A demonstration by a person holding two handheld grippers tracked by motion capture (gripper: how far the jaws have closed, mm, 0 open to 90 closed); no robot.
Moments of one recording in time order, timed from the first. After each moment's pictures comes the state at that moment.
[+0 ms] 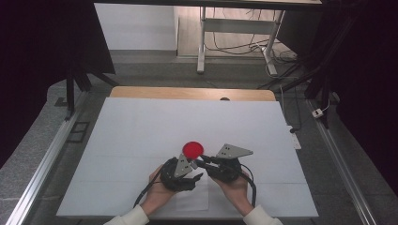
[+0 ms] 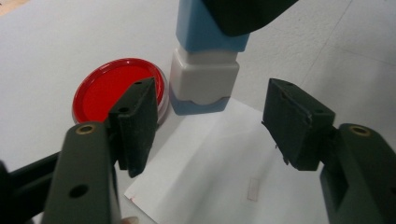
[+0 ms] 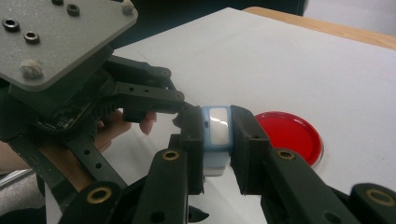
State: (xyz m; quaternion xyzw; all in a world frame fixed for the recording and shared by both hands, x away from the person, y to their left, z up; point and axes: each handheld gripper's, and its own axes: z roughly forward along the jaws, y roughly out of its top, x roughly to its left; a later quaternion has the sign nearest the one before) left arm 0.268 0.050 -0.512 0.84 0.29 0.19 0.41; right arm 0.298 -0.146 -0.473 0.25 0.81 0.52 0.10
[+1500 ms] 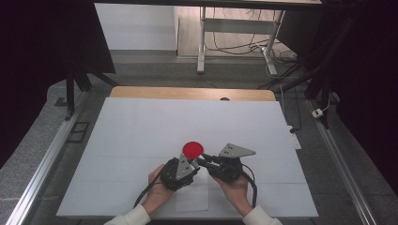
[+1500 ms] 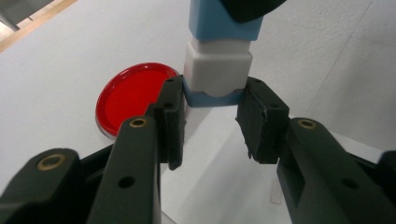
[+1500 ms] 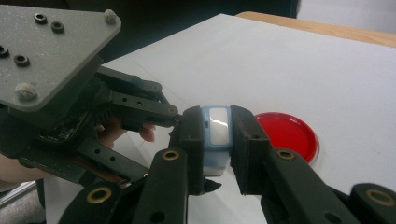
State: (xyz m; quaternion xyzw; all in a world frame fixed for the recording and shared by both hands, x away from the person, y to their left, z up) left arm 0.268 0.049 -0.514 0.85 0.27 0.24 0.39; right arm 0.299 -0.149 -0.475 0.27 0.79 0.54 0.09
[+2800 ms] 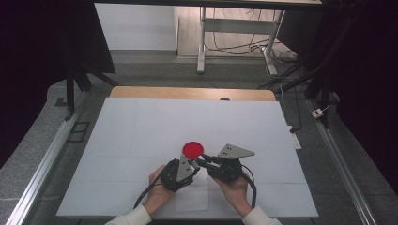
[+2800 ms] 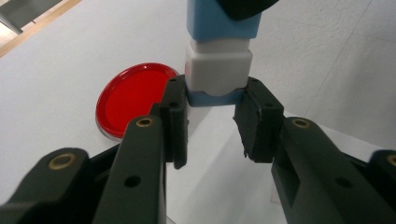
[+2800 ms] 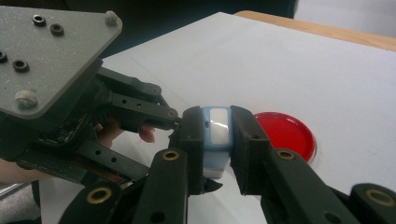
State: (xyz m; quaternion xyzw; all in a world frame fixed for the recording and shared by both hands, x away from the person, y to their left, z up) left arm 0.266 0.048 -0.516 0.84 0.27 0.25 0.39; right arm 0.297 -0.147 -0.474 0.27 0.80 0.53 0.10
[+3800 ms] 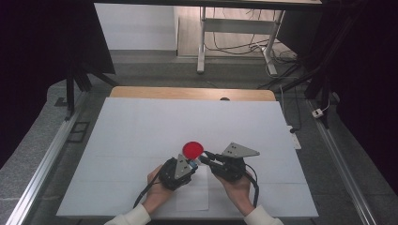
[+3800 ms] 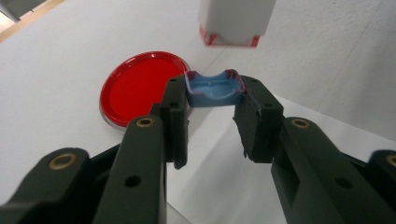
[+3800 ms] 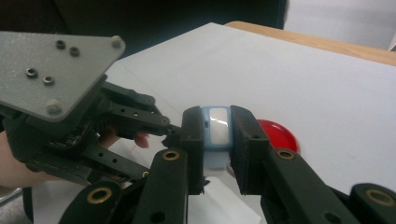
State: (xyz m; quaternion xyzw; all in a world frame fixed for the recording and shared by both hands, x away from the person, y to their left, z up) left arm 0.270 0.054 -0.519 0.84 0.28 0.24 0.39; right arm 0.298 -0.156 -0.467 0.28 0.78 0.54 0.12
